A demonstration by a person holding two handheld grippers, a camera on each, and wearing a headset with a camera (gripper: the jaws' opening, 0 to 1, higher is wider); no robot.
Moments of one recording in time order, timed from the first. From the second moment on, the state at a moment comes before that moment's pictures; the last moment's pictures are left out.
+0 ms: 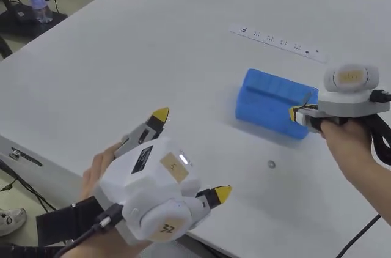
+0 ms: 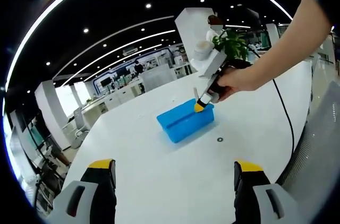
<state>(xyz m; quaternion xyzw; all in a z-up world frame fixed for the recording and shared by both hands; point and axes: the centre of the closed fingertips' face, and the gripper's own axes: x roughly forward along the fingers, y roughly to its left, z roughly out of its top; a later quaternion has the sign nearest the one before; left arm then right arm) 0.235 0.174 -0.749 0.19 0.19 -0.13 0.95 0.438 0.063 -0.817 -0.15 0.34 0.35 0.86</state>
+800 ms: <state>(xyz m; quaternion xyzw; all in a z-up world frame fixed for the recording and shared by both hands) 0.235 0.173 -0.750 0.19 0.19 -0.13 0.95 0.442 0.057 -0.803 -0.11 0.33 0.35 0.87</state>
